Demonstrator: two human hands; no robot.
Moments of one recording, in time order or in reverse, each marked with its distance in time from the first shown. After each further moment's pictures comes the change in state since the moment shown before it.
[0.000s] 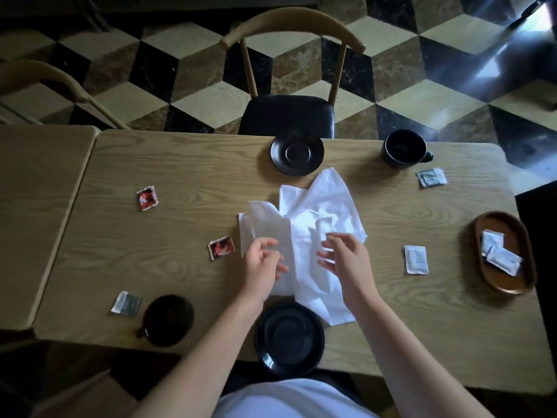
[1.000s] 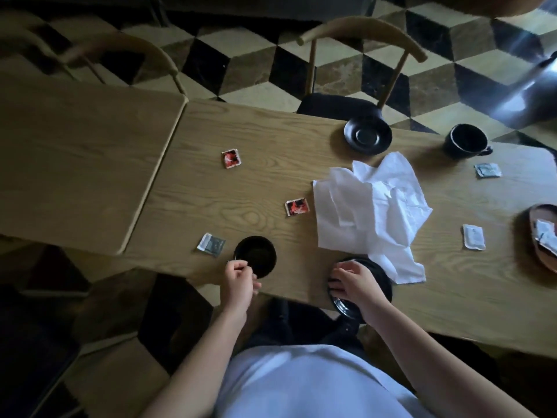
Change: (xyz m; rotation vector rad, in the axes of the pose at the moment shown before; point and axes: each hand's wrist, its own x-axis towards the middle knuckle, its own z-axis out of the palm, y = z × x) left_hand -0.060 -0.145 -0.236 -0.071 0.276 -0.176; right_hand -0.121 0.144 0.083 -0.435 -0.130 0.138
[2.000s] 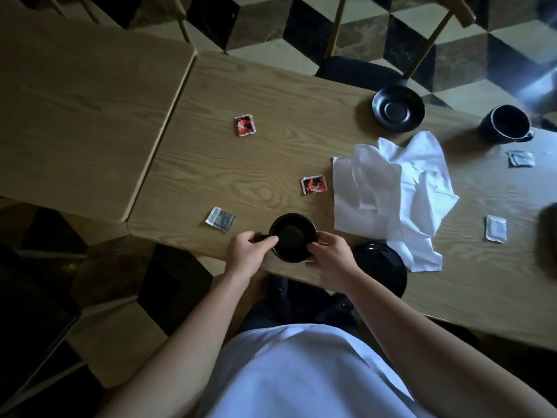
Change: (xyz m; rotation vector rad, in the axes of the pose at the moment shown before) left_hand 0.030 0.019 -0.015 0.231 -0.108 0.073; right_hand 0.033 -0.009 0.084 -0.131 -0.064 -0.011
